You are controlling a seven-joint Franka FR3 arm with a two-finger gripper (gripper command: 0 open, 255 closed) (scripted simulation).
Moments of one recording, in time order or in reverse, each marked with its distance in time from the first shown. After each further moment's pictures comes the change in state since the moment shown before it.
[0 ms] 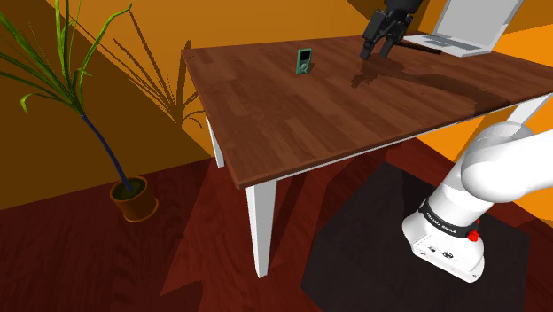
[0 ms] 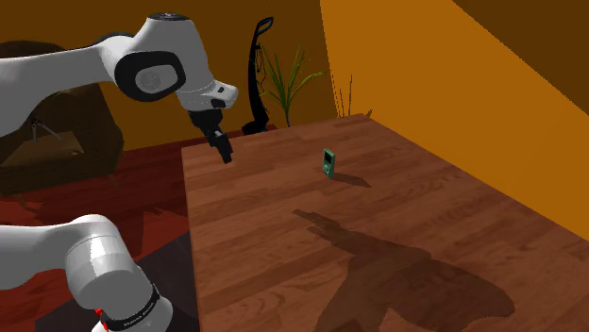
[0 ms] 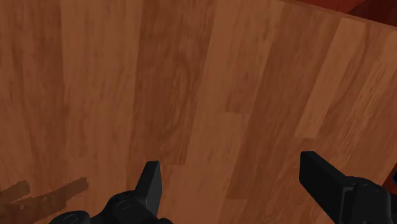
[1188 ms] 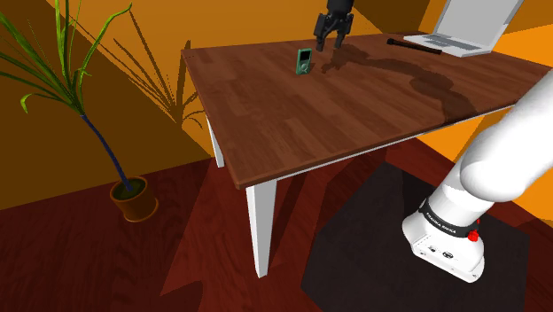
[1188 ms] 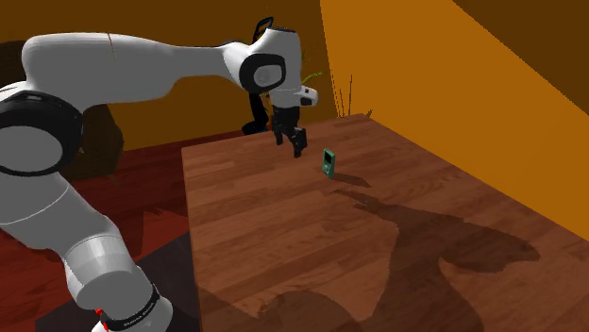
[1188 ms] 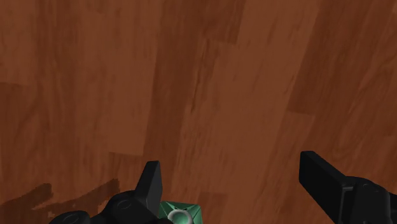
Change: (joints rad) arm -0.017 0.675 -0.091 0.510 -0.042 0.061 -0.135
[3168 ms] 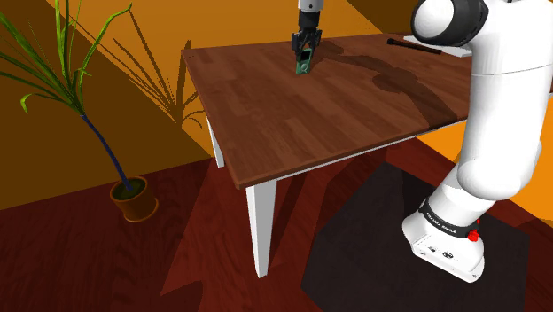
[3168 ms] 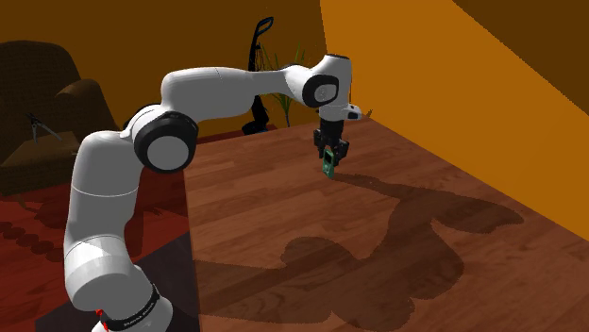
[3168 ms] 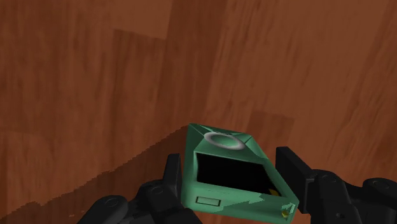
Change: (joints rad) arm -0.055 0.573 -0.028 0.592 0.028 -0.089 -0.081
